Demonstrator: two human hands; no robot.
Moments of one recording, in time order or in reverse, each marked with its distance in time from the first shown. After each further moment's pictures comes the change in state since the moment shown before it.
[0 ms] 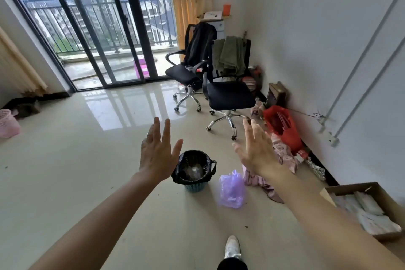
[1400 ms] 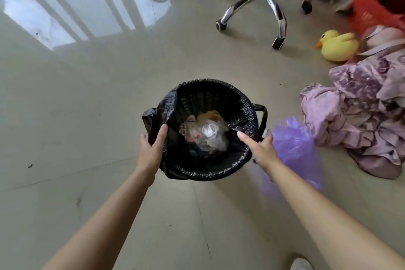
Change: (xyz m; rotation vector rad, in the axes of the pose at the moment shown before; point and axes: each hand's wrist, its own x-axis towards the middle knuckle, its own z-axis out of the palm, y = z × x) left_hand 0.231 -0.345 0.741 -0.930 -0.419 -0.955; right_hand 0.234 0.194 0.775 0.849 -0.330 1.018
